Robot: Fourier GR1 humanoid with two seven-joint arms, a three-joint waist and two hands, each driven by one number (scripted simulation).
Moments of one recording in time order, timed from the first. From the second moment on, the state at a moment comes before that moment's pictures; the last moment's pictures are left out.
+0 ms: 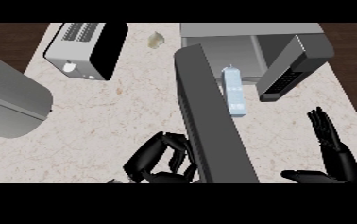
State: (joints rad) left arm -0.05 0.01 -0.49 -1.50 -0.22 -0.17 -0.09; right arm 0.04 -0.21 -0.30 -1.16 0.14 0.29 -0.82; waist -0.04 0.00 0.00
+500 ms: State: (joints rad) left arm -0.33 0.01 -0.75 -1.09 -0.01 0.02 -0.23; right arm 0.16 -0.27 -0.32 -1.37 0.01 0.38 -0.76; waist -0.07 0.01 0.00
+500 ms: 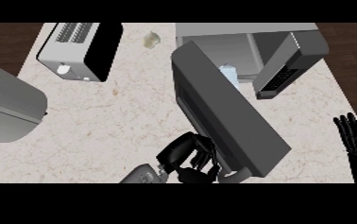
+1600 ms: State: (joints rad) left arm -0.60 0.01 -0.89 -1.01 0.40 0.54 -0.31; right arm 0.08 -0.38 -0.26 -1.61 -0.20 0.49 -0.61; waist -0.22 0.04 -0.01
